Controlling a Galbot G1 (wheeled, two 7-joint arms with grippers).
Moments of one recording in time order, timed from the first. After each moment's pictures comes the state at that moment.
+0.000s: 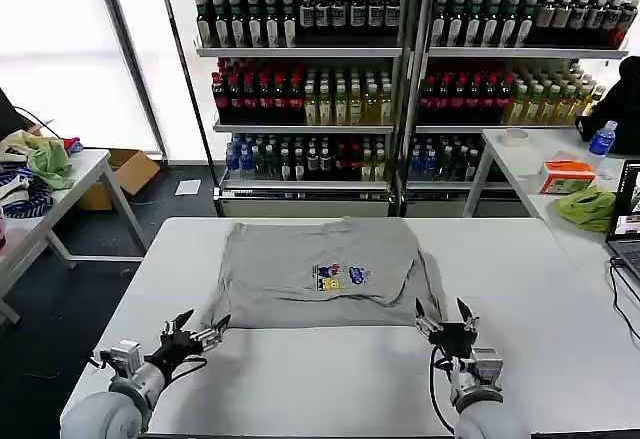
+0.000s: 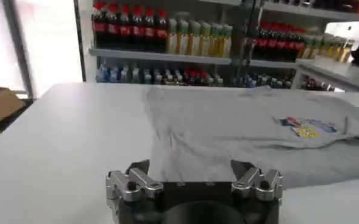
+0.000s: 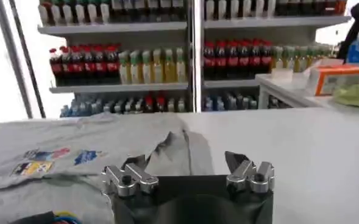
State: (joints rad) left arm 1.39 -1.15 -0.60 -1.89 -0.50 0.47 0.17; right arm -1.34 1.23 0.38 1.93 0.40 -0.32 0.28
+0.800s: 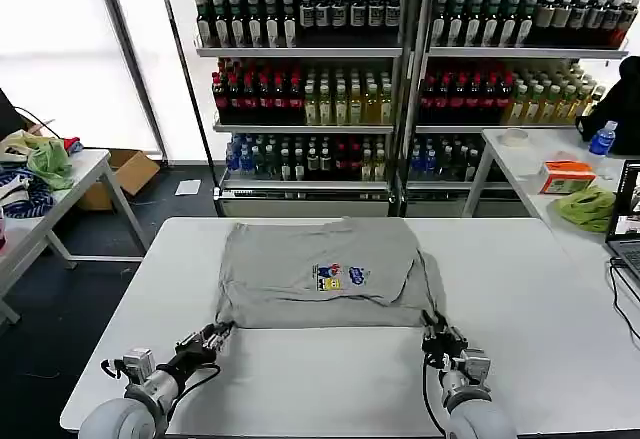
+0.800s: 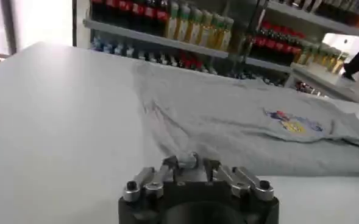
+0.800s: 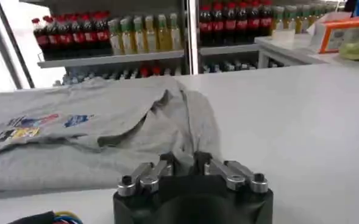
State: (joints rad) left arm 1.38 -1.17 -0.58 -1.85 -0.58 0.48 0.17; right arm -1.33 1.21 0.34 1.86 0.47 -0.31 0.30
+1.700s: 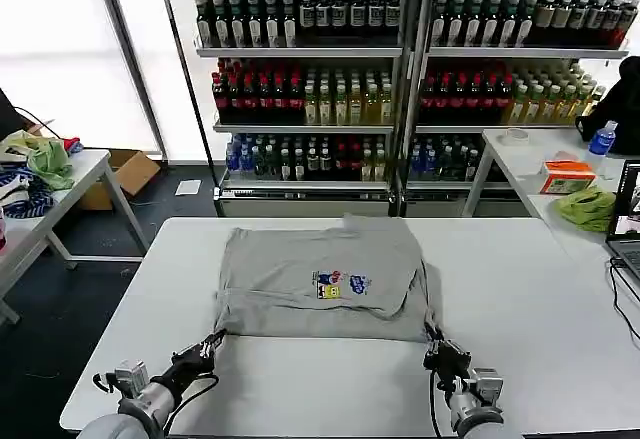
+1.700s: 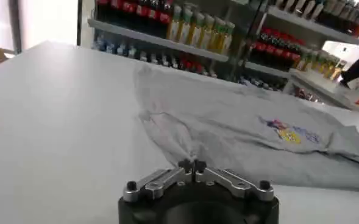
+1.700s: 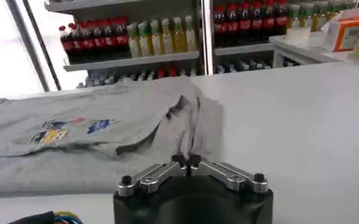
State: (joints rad) left arm 1.50 -1.21 -0.62 -1.98 -0.58 0.50 0.14; right arm -1.52 1.14 0.38 2.04 0.50 -0.27 0.27
